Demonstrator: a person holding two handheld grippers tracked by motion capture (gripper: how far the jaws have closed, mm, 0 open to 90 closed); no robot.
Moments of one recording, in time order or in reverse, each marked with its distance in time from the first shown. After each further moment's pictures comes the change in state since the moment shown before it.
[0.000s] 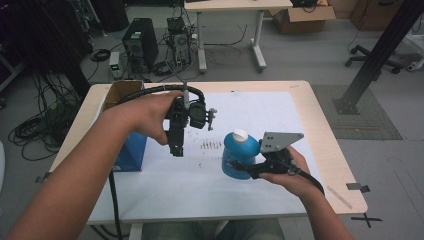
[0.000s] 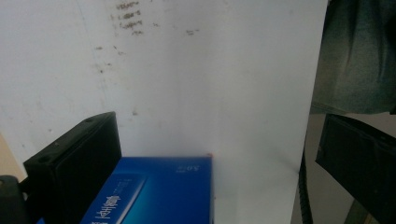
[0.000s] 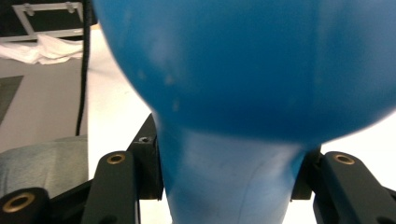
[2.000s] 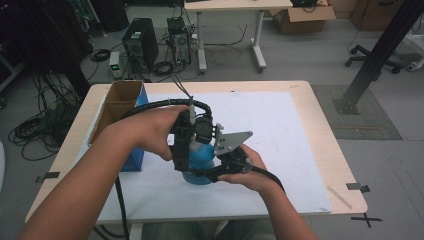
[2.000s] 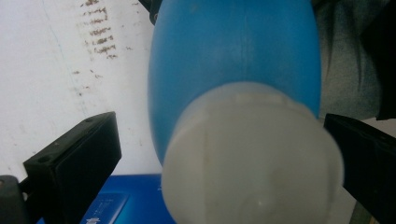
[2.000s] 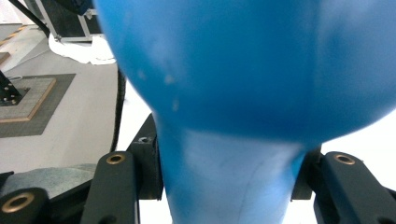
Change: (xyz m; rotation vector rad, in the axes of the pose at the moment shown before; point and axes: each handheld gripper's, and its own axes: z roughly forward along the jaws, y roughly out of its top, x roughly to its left) left arm -0.032 0.014 0.003 -0.026 -0.006 0.041; right arm 0.022 0.032 0.092 -0.021 0.195 -0.057
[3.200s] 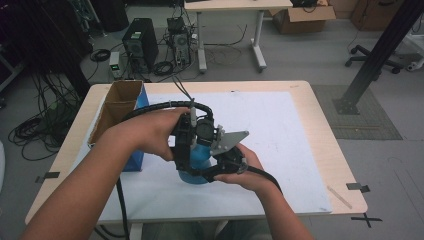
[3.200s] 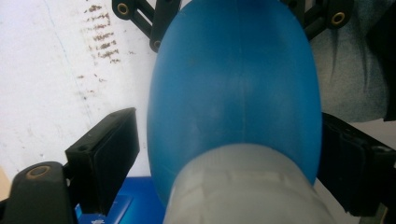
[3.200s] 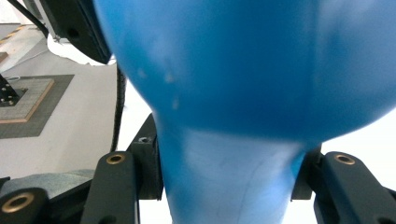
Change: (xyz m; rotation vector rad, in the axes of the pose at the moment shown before) left arm -0.005 0.003 0.000 -0.005 0.023 0.019; right arm 0.004 0.008 0.006 -0.007 0.001 -0.004
